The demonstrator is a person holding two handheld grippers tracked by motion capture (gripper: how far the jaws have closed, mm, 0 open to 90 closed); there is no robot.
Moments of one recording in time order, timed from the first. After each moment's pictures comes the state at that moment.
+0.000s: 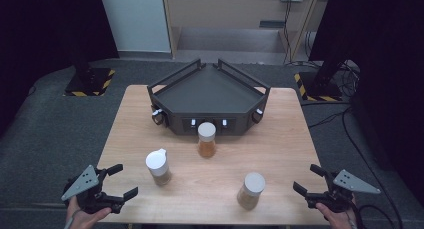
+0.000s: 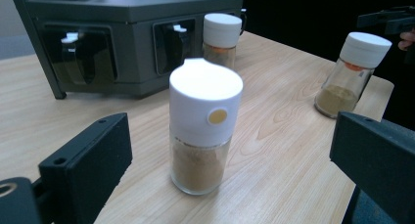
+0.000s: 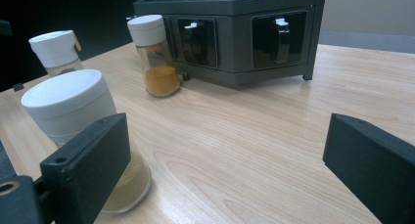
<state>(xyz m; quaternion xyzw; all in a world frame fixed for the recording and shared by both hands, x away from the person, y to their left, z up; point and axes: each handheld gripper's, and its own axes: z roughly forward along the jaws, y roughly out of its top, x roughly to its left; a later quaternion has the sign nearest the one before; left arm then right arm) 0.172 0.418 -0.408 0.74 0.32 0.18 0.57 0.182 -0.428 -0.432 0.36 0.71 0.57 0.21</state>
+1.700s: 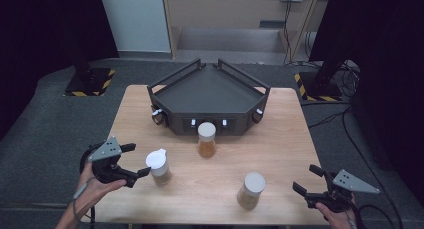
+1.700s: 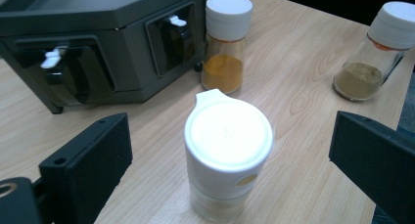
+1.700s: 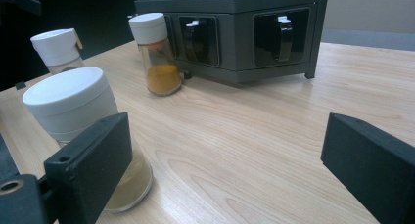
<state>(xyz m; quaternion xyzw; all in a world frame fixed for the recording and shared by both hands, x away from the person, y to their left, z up) 0.246 0.377 -0.342 0.81 0.30 0.16 0.48 0.183 -0.429 -0.432 0.36 0.71 0.57 0.20</state>
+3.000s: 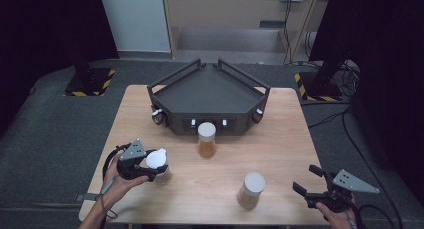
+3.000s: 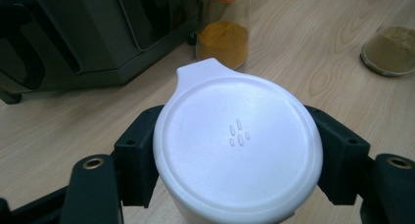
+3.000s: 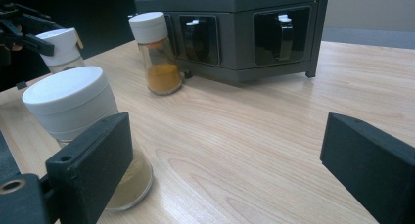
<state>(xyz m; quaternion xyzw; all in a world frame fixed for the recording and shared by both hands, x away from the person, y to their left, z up) 0.274 0.338 -0.376 0.83 0.30 0.15 0.44 0.184 -0.429 -0.433 0.36 0.71 0.57 0.20</state>
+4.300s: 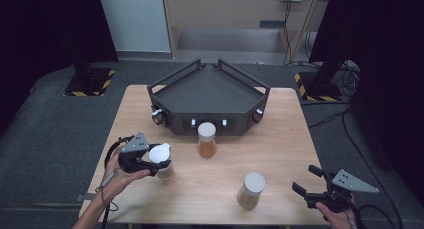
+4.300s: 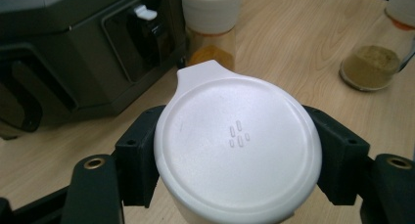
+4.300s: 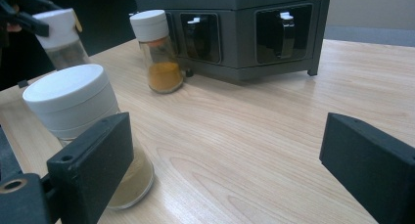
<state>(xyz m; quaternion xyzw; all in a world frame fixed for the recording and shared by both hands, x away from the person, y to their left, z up) 0.294 0.332 -0.340 0.84 0.26 0.13 0.45 0.185 -0.429 -0.432 0.36 0.71 0.57 0.20</state>
